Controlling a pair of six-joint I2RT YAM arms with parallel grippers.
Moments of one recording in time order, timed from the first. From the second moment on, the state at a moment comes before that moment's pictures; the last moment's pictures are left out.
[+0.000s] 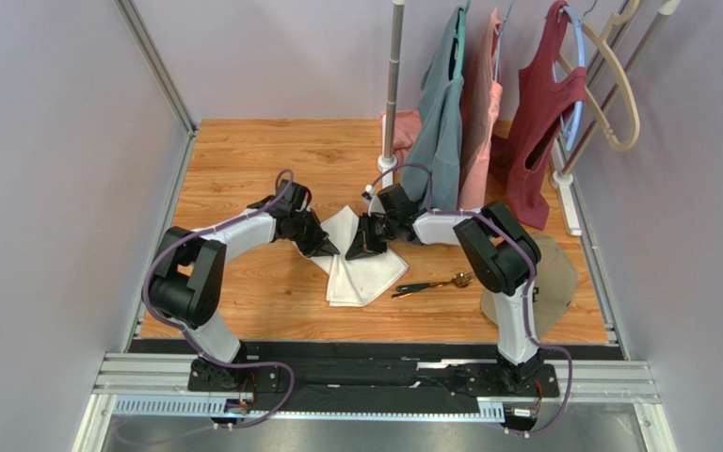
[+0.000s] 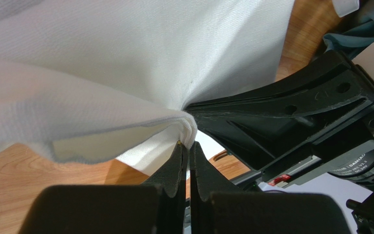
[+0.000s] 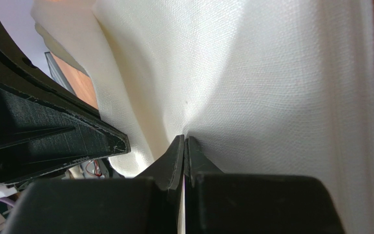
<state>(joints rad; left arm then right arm) -0.38 1.66 0.94 -0.36 0.38 -0.96 0.62 2.07 1.19 0.05 -0.63 0.69</state>
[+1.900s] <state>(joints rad) -0.45 1.89 1.10 -0.35 0.41 -0.96 0.61 1.94 1.12 -0.10 -0.49 0.61</state>
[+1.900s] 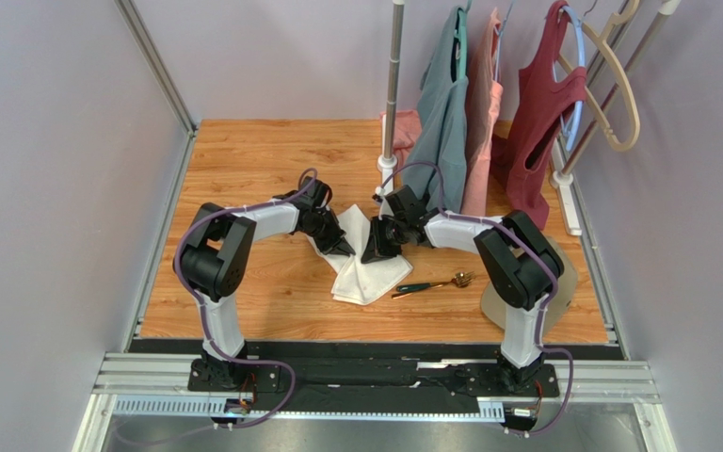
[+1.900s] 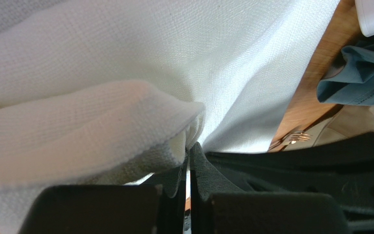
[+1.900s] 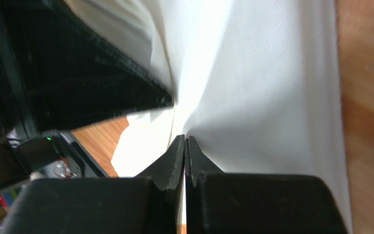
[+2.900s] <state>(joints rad) -0.44 1.92 1.10 -0.29 0.49 -0.96 1.26 1.74 0.95 -0.08 0.34 -0.23</state>
